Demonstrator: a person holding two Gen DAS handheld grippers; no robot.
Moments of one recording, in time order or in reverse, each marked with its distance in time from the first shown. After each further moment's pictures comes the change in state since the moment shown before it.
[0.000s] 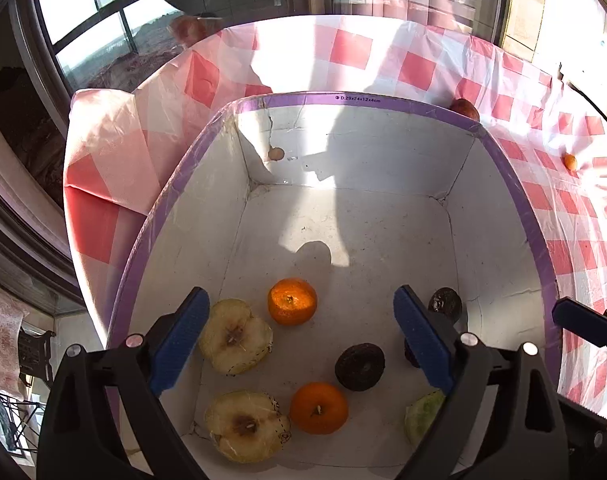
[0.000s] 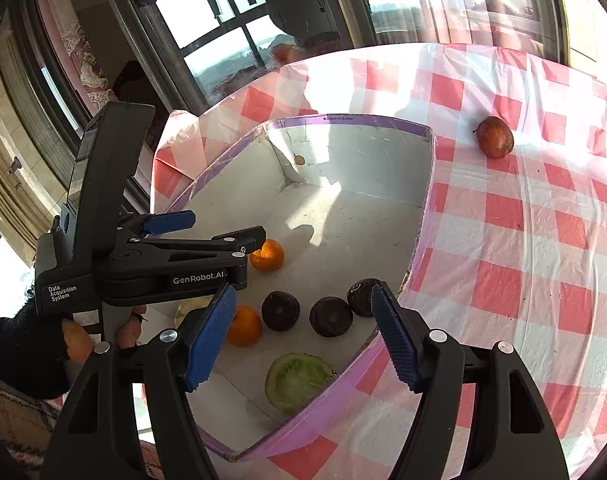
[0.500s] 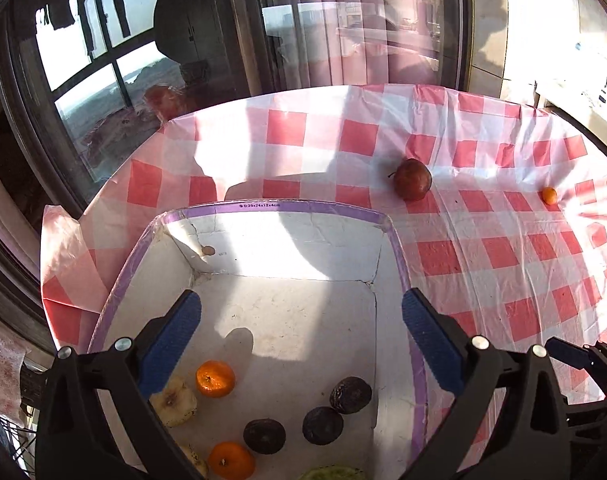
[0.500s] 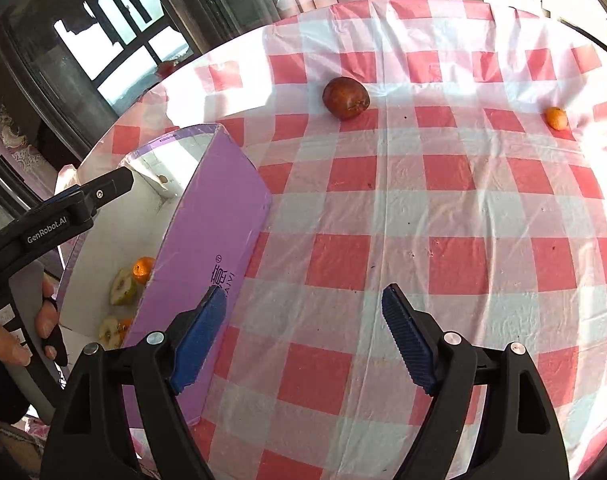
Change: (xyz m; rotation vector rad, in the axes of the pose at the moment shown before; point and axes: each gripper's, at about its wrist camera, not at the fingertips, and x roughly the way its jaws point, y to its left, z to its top) left arm -0.033 -0.102 0.054 0.069 -0.169 -0.021; right arm -0.035 -0.137 -0.015 0.264 0.059 -0.220
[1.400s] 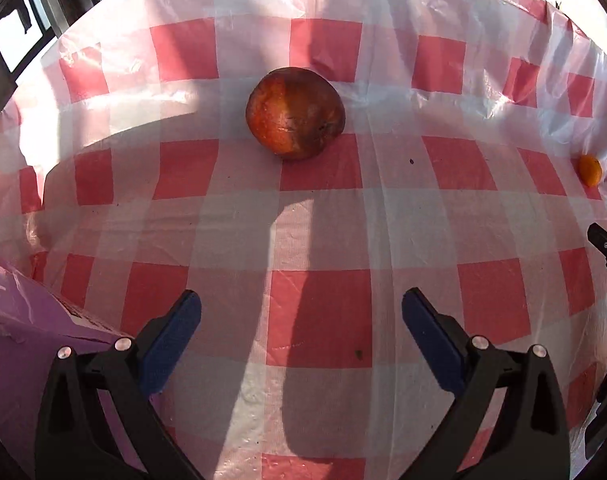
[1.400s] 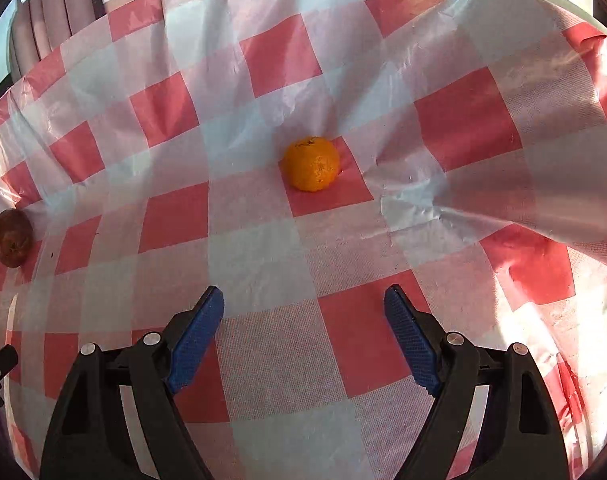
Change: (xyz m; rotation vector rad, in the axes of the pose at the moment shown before) left arm 0.212 -0.165 0.041 -0.019 0.254 0.006; right arm 0.072 -0.282 0.117 0.214 -0.172 -0.495
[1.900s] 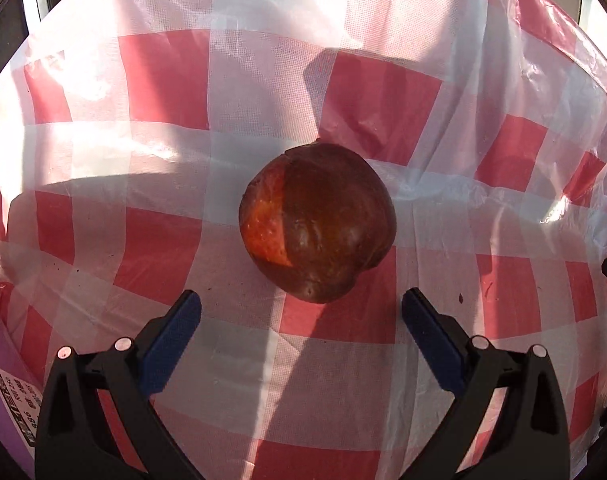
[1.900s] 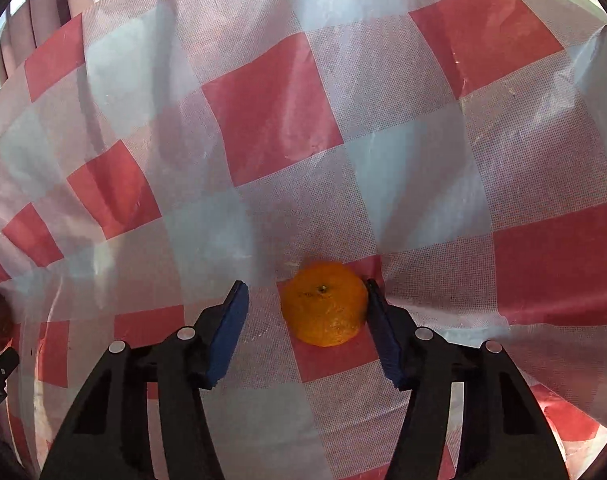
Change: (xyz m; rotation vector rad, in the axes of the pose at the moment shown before) left arm 0.061 0.015 0.069 -0.130 -0.093 -0.019; right arm 0.053 0.002 0.072 0.014 -0.013 0.003
